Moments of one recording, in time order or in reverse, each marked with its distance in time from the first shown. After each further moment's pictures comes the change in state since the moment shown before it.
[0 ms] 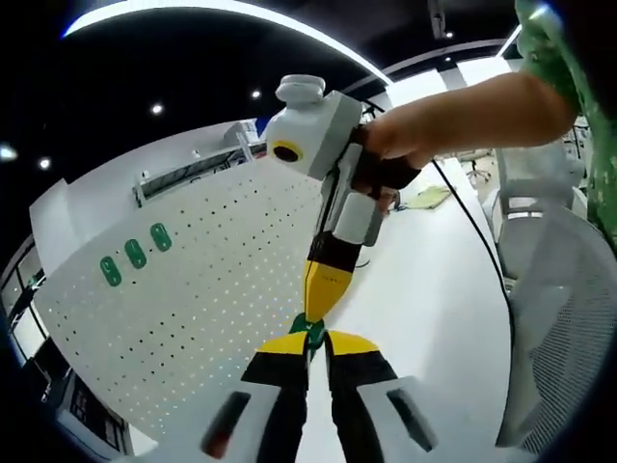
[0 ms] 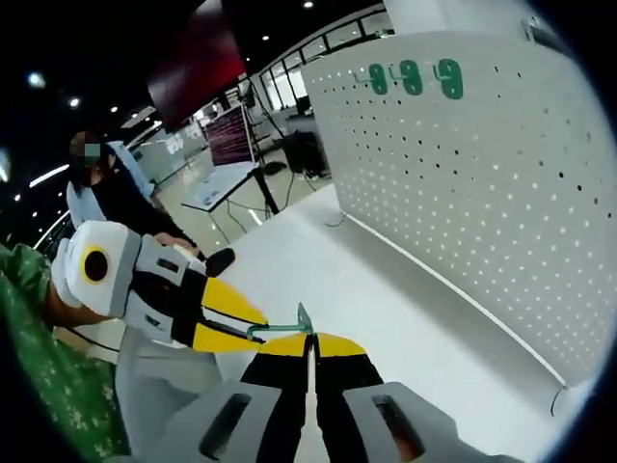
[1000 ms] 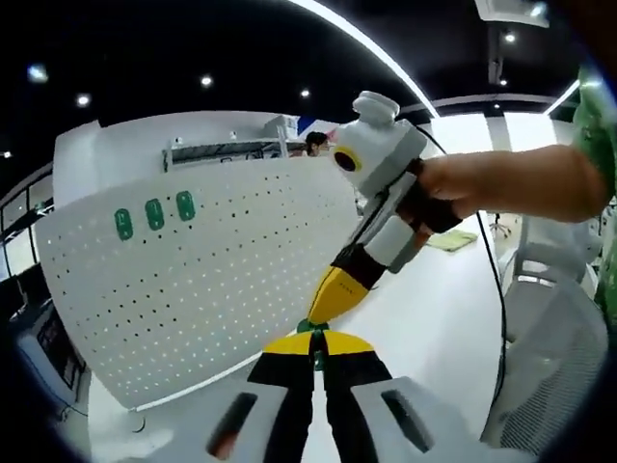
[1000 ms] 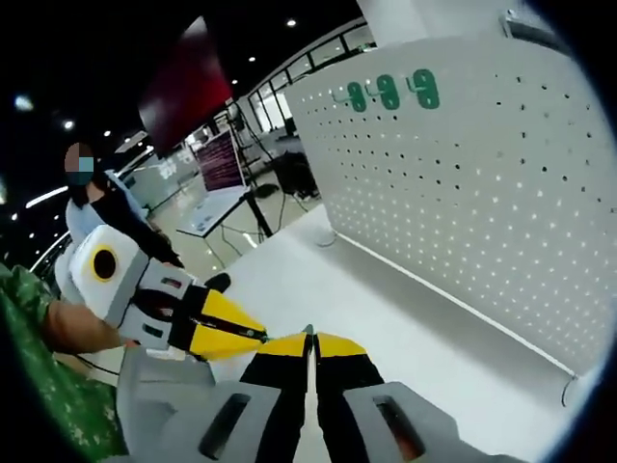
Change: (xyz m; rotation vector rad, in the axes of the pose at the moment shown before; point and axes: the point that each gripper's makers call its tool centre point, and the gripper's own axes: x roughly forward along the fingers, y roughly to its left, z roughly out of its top) left arm 0.005 0.019 0.004 -0.311 -0.049 0.074; right arm -0.004 -0.008 0.015 0.045 -0.121 -0.029
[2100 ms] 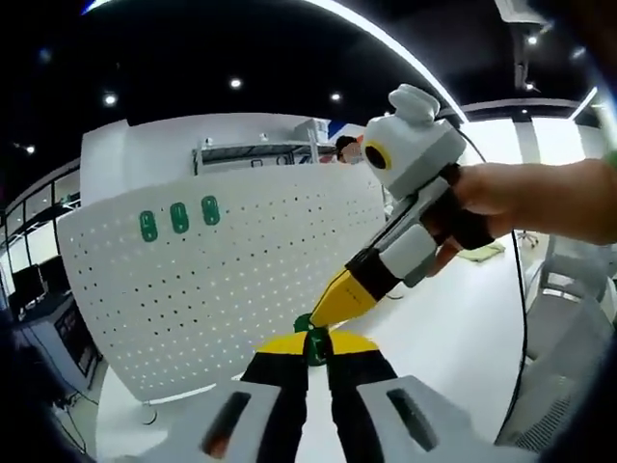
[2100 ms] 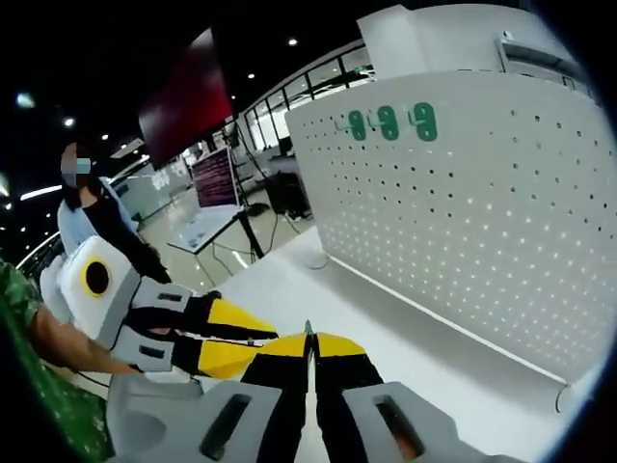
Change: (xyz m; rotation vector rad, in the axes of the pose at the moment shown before) left arm 0.006 0.007 0.012 0.013 -0.014 0.151; right arm -0.001 0.004 0.017 -0.031 -0.080 -0.053
